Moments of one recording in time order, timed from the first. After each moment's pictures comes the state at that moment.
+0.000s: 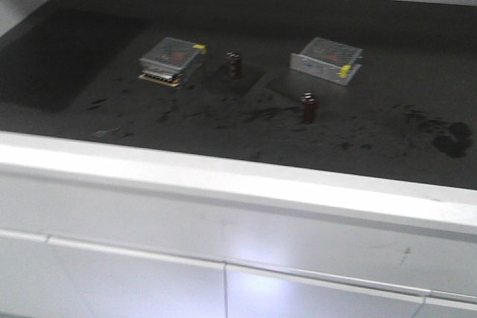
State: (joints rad) left arm -0.17 0.45 -0.62 0.34 0.50 -0.18; right arm 0.37 0.25 -0.47 -0.30 0.42 0.25
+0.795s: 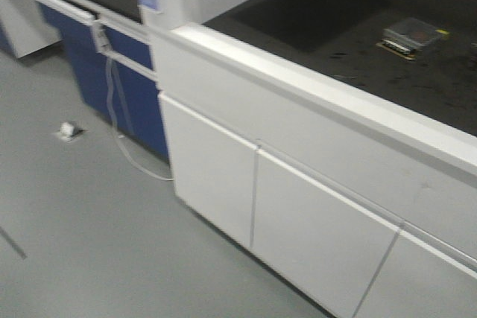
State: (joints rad) left arm -0.17 0.45 -0.62 0.34 0.50 -0.18; right arm 0.37 0.25 -0.47 -0.30 0.42 0.25
